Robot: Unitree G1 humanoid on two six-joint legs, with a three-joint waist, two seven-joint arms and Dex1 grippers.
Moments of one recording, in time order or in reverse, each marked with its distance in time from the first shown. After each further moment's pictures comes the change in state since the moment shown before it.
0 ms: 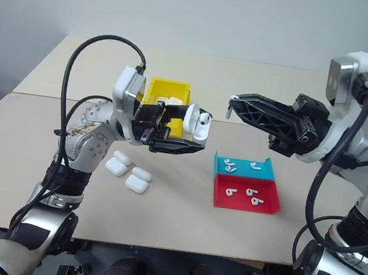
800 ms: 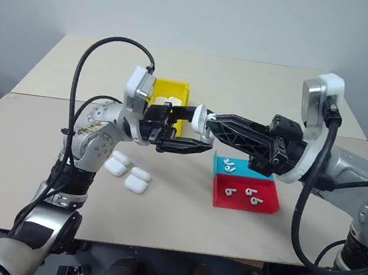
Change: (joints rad) left arm 0.003 -0.013 -0.018 -0.006 0.017 0.043 0.038; right arm 0.191 -0.152 0.174 -0.104 0.273 -0.240 -0.226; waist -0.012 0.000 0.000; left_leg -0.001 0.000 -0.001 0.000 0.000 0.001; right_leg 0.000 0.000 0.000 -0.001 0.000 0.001
